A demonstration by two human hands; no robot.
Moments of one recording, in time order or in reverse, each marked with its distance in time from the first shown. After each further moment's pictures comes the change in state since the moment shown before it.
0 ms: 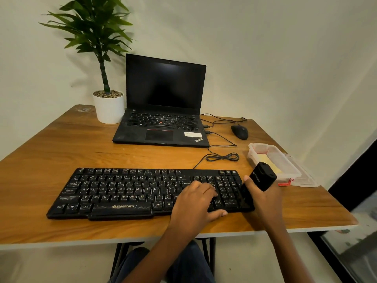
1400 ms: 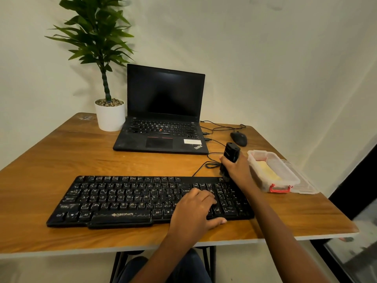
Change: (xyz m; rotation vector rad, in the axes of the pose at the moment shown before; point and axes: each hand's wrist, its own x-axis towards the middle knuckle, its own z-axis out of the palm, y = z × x) left_hand 0.001 0.000 -0.001 -0.039 -0.012 0.017; right_hand 0.085 -0.008 0.057 -0.157 -0.224 -0.082
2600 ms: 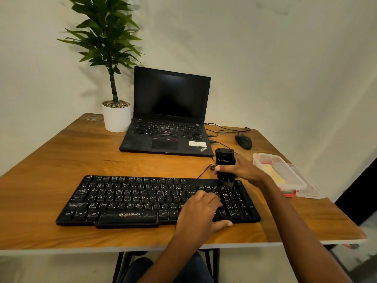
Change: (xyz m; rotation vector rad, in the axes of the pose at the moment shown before) left_hand -0.001 0.000 0.002 0.007 -0.004 -0.011; right_hand 0.014 -0.023 -0.017 -0.043 -0.592 -0.016
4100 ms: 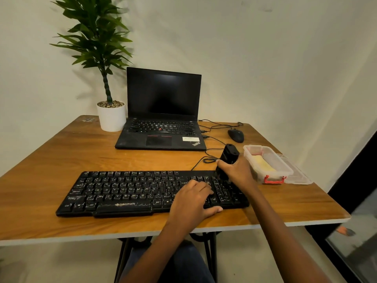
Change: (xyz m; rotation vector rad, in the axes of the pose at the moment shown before) left_hand -0.002 0.002 -0.005 0.065 0.040 0.030; right_hand -0.053 -0.005 0.034 0.024 0.556 0.002
